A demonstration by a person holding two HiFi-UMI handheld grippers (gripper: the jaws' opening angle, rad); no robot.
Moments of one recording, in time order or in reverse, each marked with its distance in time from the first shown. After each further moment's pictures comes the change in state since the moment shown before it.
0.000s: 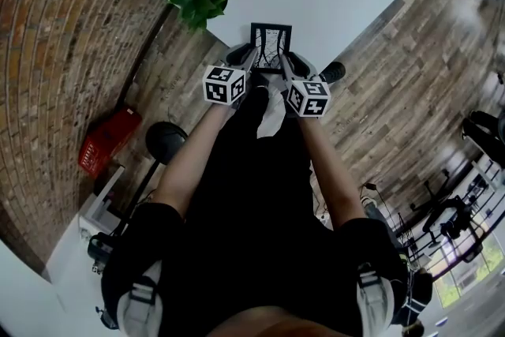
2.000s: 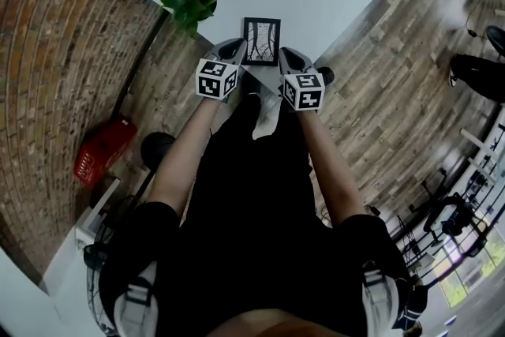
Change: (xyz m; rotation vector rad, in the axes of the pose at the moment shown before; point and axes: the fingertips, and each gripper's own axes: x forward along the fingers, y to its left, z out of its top) left arm -0.012 -0.020 0.038 0.165 -0.035 0.001; right arm -0.030 0.002 0.040 -0.184 -0.006 -0.031
